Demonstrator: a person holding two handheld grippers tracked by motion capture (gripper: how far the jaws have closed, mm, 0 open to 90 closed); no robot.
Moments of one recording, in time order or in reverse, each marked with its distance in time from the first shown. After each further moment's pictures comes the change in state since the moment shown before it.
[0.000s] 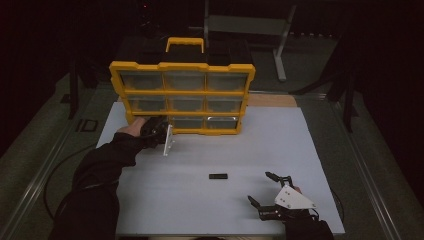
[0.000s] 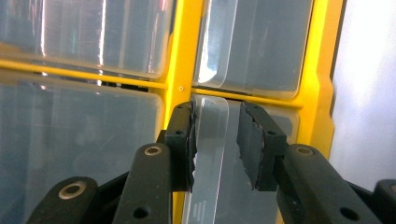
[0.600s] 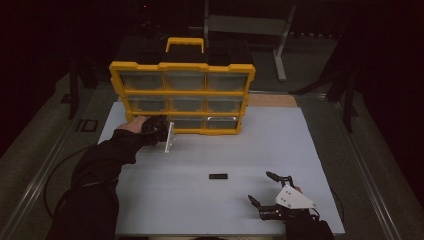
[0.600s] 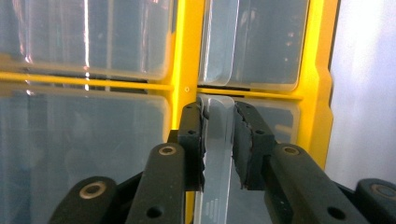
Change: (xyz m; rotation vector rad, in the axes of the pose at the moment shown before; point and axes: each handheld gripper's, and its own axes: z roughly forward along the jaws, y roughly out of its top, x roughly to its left) left arm 0.013 0.007 -0.003 0.041 -0.053 0.045; right arm -0.001 -0.001 -0.001 0.000 -0.004 0.008
